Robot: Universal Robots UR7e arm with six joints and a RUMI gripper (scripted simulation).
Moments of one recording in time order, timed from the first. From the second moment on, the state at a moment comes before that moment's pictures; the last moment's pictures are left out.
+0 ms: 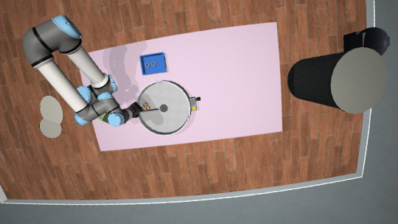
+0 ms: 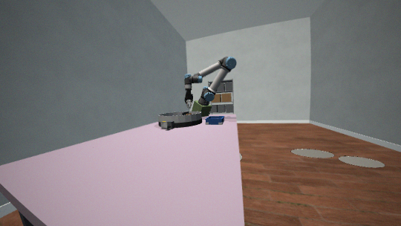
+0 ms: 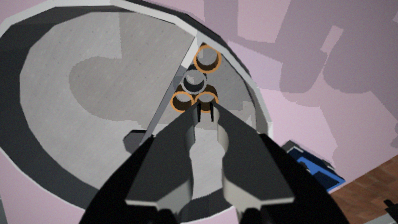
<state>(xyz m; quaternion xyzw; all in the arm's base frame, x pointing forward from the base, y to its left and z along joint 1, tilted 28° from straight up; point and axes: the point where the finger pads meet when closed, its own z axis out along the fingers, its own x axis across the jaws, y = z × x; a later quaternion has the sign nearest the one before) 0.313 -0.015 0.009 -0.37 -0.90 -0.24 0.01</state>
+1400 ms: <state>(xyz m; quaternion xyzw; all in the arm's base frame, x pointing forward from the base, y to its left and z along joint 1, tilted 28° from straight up) 0.317 -0.005 -0.012 -0.37 -0.90 -0.24 0.01</state>
